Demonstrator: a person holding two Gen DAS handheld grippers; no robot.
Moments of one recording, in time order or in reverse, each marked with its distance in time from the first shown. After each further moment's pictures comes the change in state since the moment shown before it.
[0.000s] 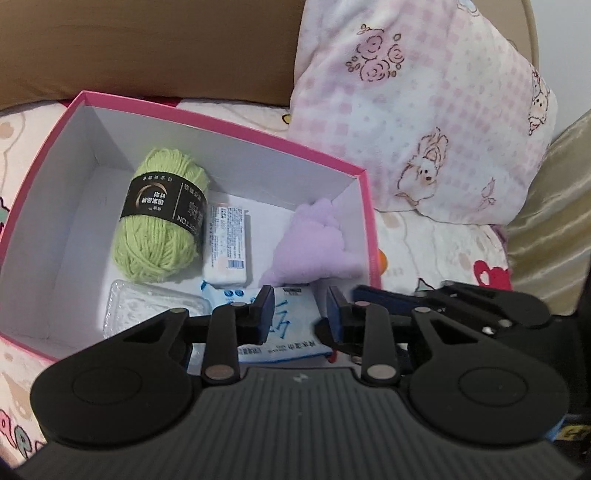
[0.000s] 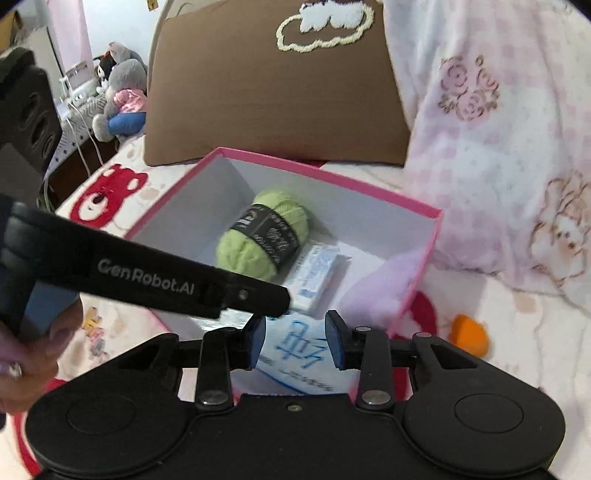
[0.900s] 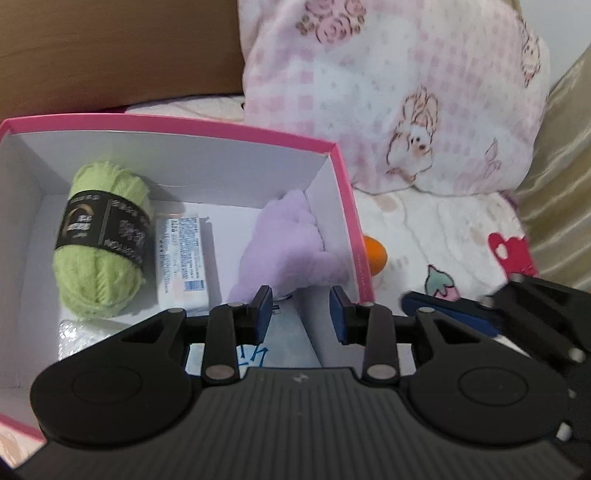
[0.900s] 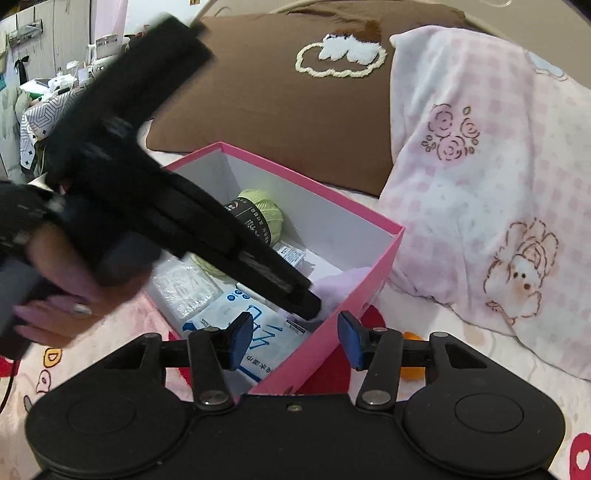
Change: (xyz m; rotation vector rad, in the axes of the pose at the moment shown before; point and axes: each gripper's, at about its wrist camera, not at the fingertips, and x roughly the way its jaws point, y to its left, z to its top) left arm 0.062 -0.040 -0.002 0.155 0.031 0.038; right arm -0.025 -0.007 -0.033 -0.199 -0.100 -0.088
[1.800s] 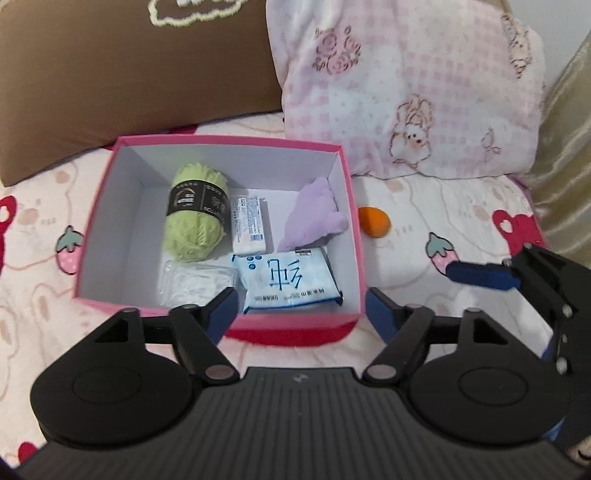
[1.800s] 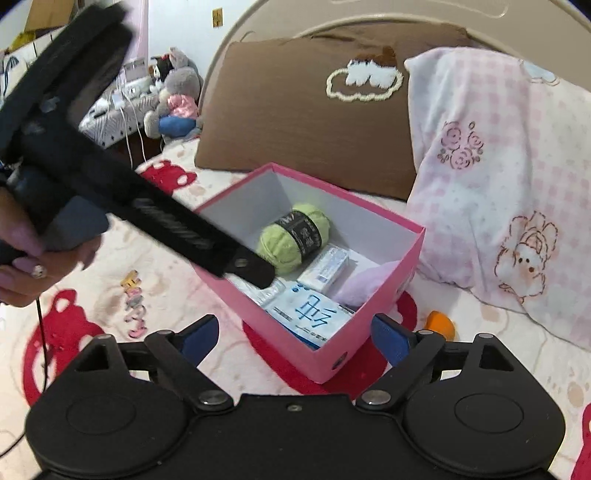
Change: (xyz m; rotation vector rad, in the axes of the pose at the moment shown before) left arm -0.146 -0.034 -0.035 0.010 0.002 0.171; right arm -0.079 0.020 -0.001 0.061 -0.019 0.136
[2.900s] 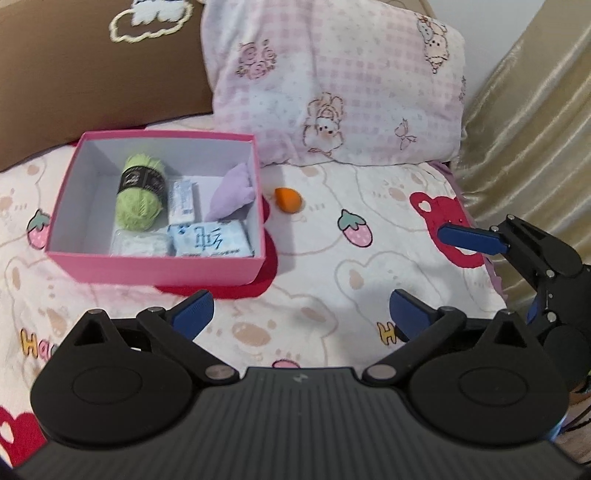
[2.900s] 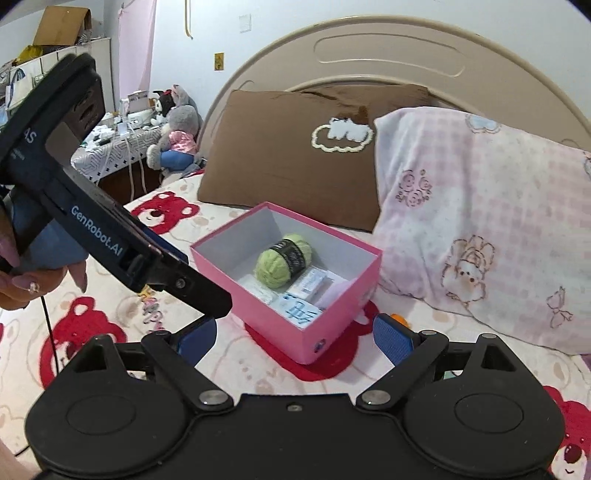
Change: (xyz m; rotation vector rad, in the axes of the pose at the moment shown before) left arm -0.069 -0.062 -0.050 0.035 -0.029 -0.153; right arm -0.113 0.011 -0.032 -0.023 -0.121 -0.080
